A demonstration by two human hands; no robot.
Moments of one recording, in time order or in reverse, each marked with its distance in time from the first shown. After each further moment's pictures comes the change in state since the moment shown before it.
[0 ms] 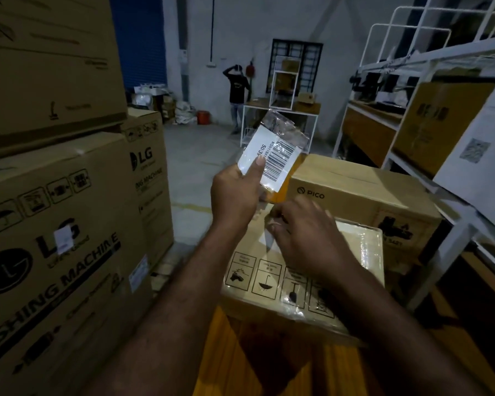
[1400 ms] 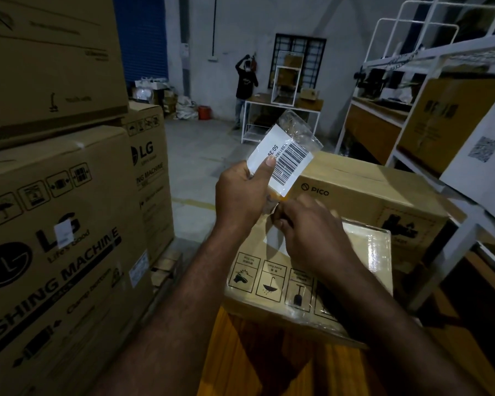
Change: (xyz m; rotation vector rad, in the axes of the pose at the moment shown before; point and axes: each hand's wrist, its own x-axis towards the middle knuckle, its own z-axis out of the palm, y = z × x) left_hand -0.010 0.002 -0.005 0.038 -0.033 0.096; right_hand 0.001 -0.012 -0.005 -0.005 -0.026 0.070
